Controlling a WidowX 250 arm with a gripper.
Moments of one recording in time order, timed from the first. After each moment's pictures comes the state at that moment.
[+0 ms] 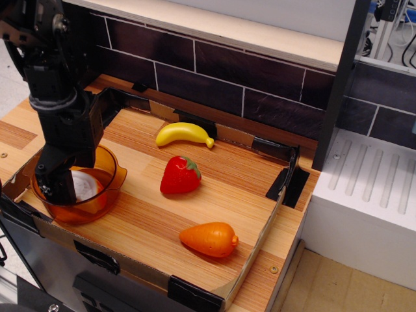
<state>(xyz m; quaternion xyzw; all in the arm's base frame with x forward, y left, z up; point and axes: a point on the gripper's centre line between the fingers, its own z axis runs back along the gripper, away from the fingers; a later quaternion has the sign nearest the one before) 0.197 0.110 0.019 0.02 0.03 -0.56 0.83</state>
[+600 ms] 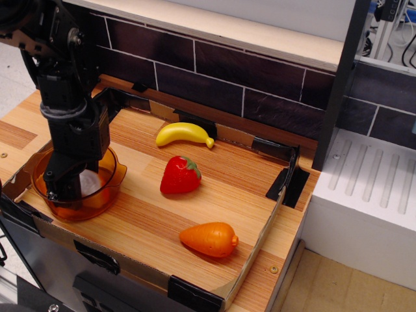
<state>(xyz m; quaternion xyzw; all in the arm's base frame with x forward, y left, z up) 0.196 0.108 0.009 0.00 0.05 -0.56 0.83</state>
